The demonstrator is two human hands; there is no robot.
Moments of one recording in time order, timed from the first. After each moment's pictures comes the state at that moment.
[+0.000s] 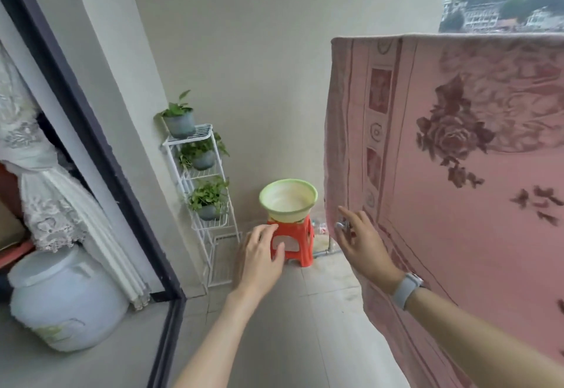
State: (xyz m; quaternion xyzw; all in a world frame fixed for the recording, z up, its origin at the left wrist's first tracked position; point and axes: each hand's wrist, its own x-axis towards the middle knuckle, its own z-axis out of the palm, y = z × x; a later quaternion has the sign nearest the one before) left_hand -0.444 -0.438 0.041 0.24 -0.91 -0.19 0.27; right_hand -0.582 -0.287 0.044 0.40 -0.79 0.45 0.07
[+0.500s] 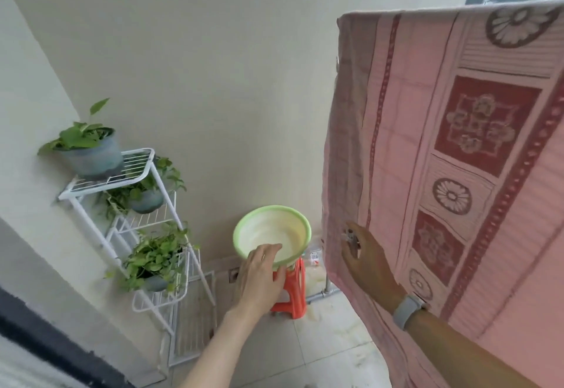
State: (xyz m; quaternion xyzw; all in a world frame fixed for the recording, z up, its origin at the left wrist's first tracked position) left_hand -0.778 -0.707 -0.029 0.18 -0.94 -0.21 0.17; right_hand -0.896 -0.534 -0.009 0.29 -0.83 0.47 0.05
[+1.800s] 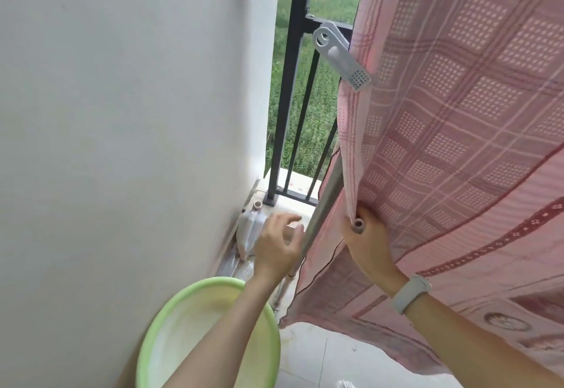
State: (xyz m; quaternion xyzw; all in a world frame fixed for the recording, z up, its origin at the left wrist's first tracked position) left_hand -1.295 -0.901 -0.078 -0.23 -0.81 -0.54 0.03; right_hand -1.227 -0.764 -0.026 -0.21 -0.86 0.41 0.20
